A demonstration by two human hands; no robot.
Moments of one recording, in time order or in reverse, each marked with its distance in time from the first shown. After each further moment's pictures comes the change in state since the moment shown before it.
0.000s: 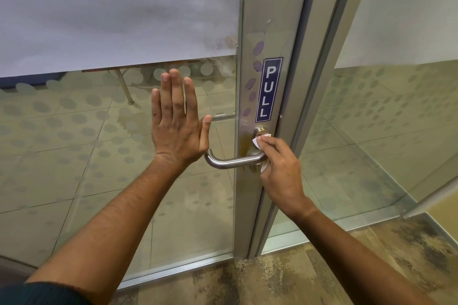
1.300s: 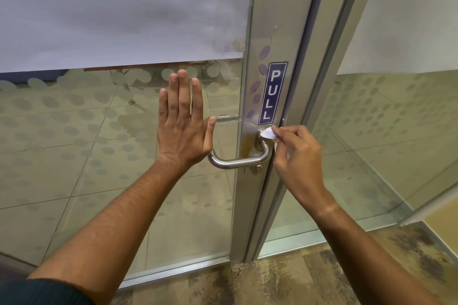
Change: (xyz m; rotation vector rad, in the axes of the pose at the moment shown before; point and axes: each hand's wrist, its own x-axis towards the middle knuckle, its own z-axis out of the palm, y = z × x) left_hand -0.001 0.000 -0.005 -0.029 -0.028 0.024; right_hand 0.027 -0.009 -0.040 0.040 0.094 0.049
